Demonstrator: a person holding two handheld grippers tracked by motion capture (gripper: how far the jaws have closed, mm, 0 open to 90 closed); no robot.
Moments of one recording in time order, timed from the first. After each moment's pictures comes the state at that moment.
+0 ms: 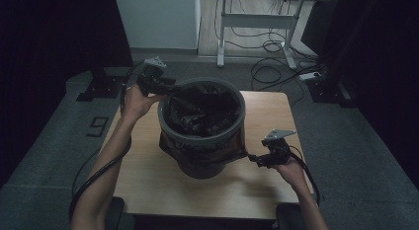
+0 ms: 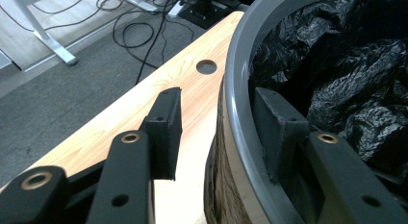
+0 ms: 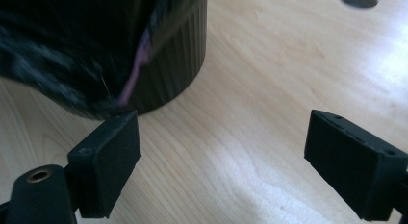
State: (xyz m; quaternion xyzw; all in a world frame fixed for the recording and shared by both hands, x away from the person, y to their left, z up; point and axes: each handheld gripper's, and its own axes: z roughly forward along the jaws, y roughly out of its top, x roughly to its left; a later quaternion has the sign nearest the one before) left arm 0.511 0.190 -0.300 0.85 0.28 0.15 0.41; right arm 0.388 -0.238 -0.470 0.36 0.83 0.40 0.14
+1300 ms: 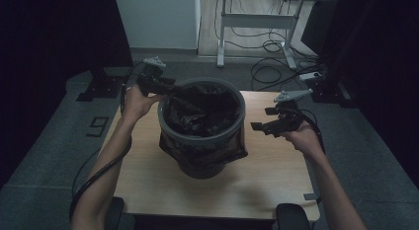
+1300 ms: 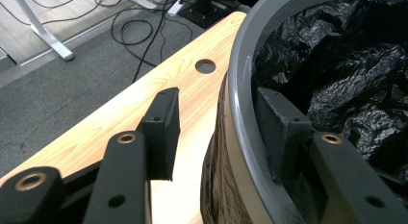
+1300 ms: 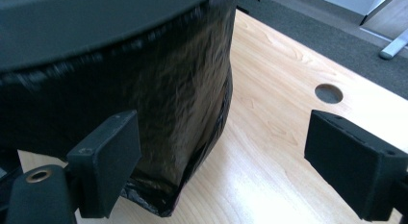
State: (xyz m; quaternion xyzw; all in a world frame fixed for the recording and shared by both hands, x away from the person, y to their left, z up) left arm 0.513 0.191 -0.301 0.85 0.29 0.14 0.42; right arm 0.408 -0.234 -0.332 0.33 0.83 0.44 0.13
